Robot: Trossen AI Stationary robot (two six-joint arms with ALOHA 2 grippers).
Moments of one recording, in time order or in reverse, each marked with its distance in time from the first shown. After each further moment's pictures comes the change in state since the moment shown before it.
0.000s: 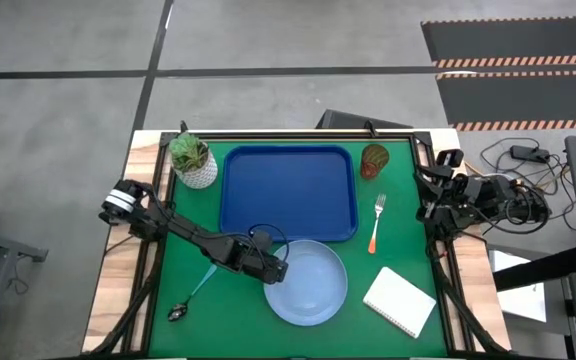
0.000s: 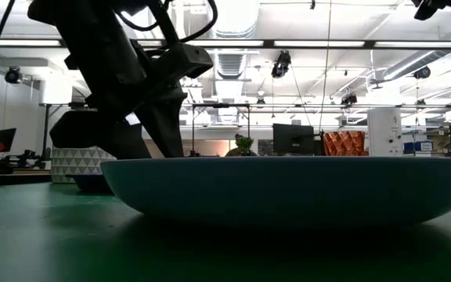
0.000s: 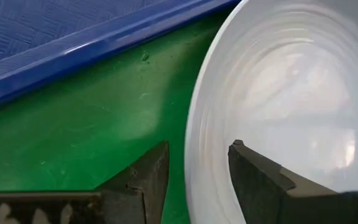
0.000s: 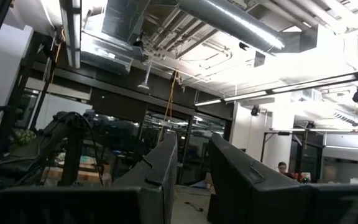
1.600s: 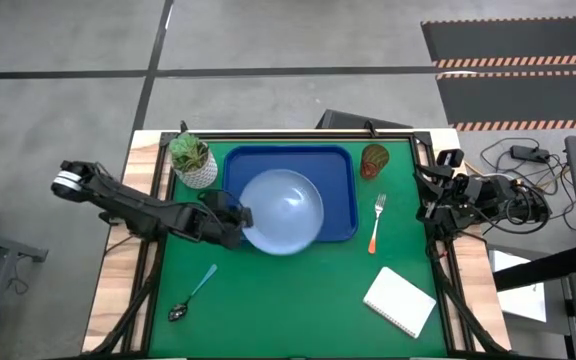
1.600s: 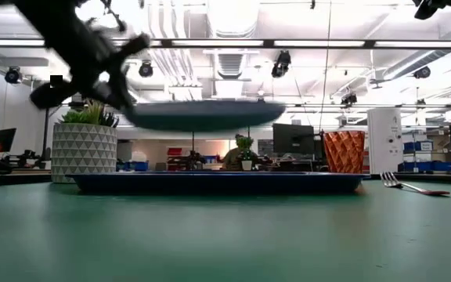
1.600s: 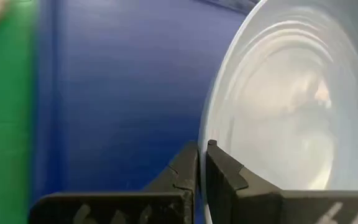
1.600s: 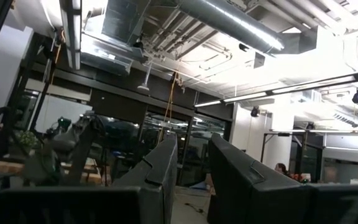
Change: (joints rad) left arm 0.128 -0.506 -0.304 -0.216 -0.437 -0.257; right arm 0.000 0.000 -0.001 0.004 -0.002 -0.002
